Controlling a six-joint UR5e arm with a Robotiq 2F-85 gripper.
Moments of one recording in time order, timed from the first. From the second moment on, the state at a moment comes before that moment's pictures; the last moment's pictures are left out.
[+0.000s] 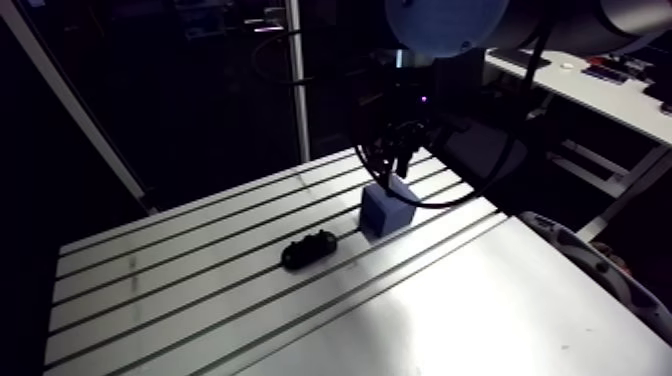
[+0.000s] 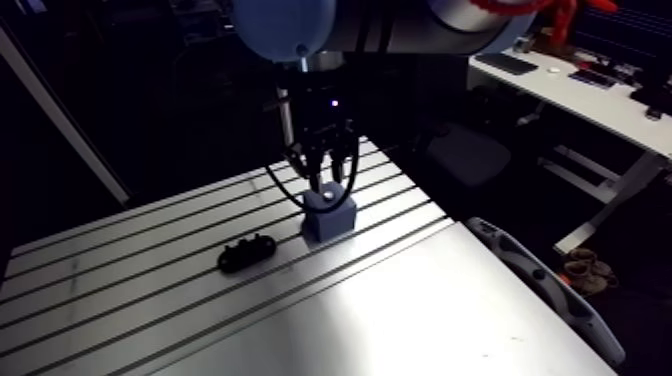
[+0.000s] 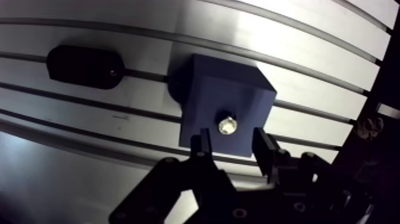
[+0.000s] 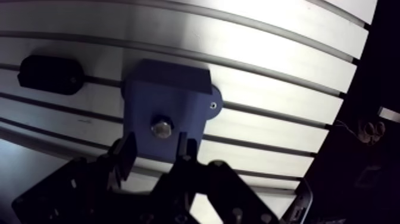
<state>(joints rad) -0.52 -1.24 1.78 -2.00 -1.65 -2.31</state>
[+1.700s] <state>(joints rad) -0.52 -1.22 1.79 -2.03 -1.66 -2.30</state>
